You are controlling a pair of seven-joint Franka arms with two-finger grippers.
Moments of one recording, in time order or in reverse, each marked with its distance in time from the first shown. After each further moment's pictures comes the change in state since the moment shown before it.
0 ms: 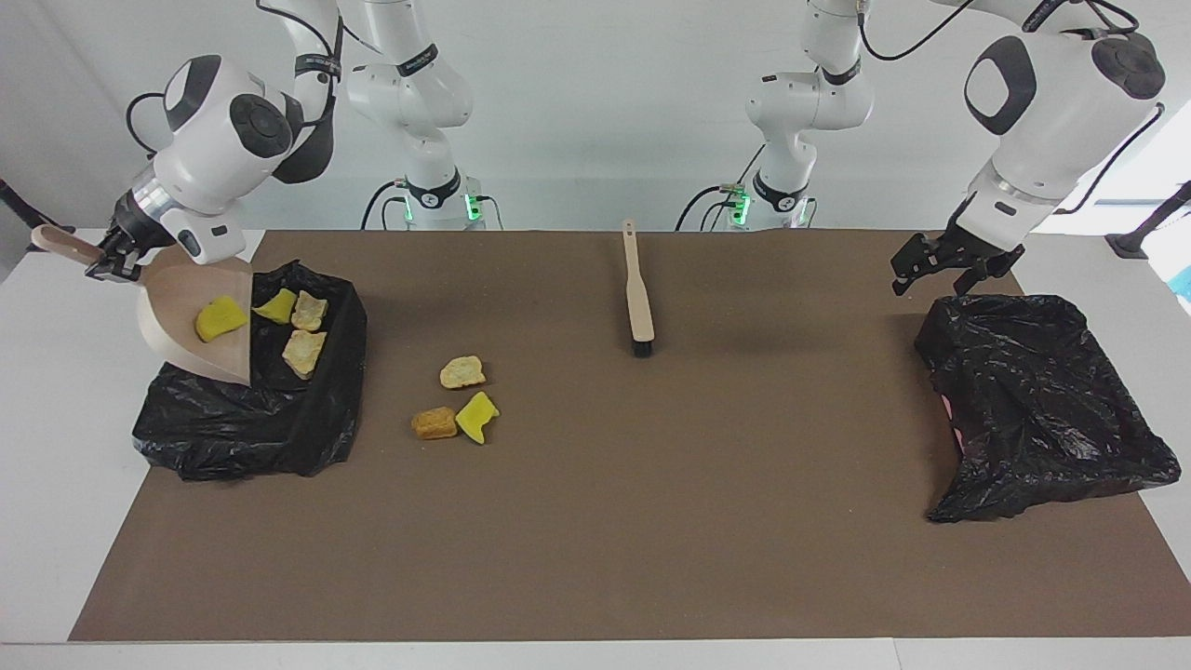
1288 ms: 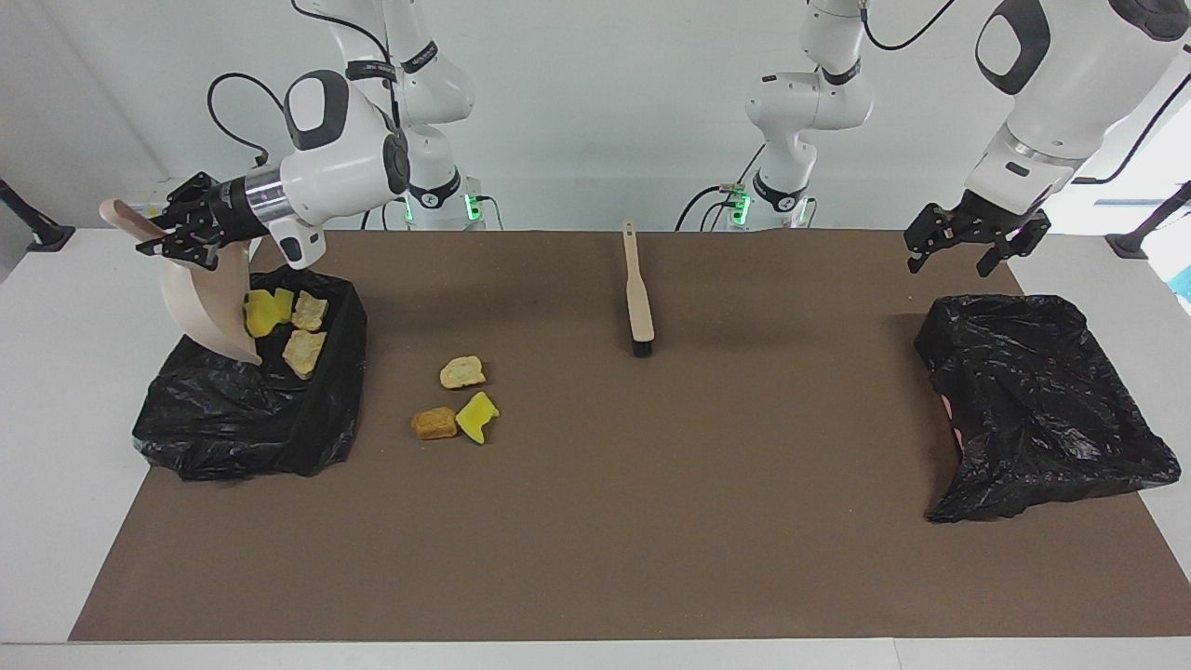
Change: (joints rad) left arm -0.001 0.000 -0.020 0.072 0.052 -0.048 0.076; right arm 0.224 -0.022 0.012 -0.111 -0.276 -0.249 0.081
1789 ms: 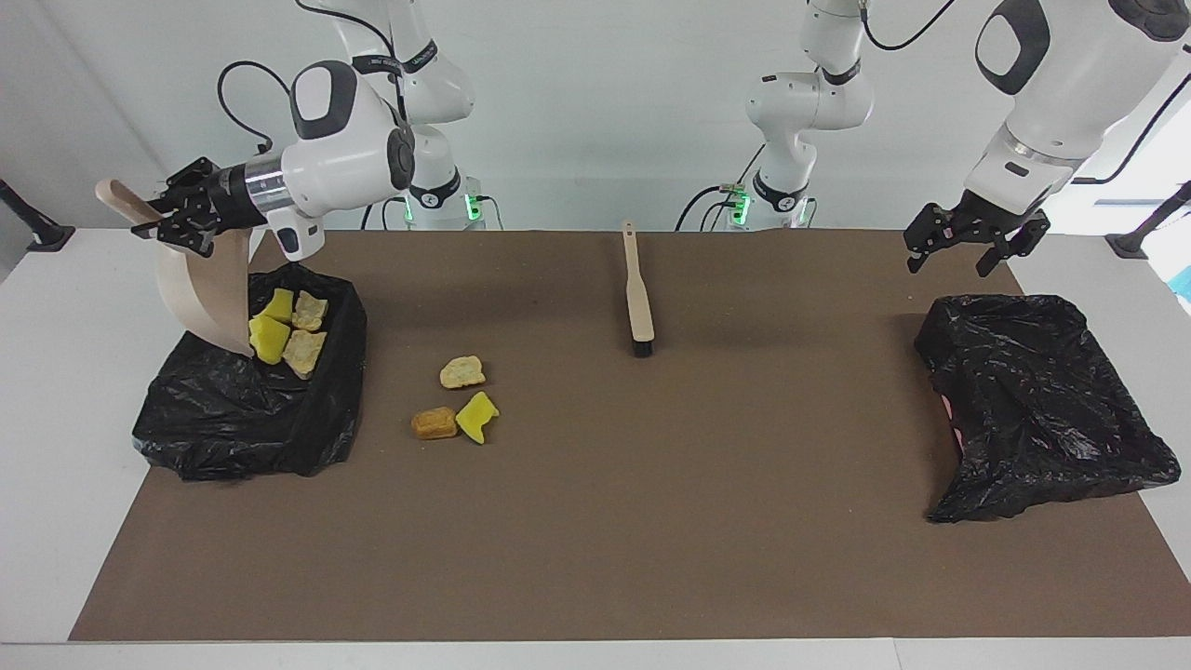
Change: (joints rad) left arm 0.000 0.000 0.000 0.000 0.000 -0.002 0.002; right arm 0.010 -0.025 0.020 0.123 0.123 -0.114 -0.031
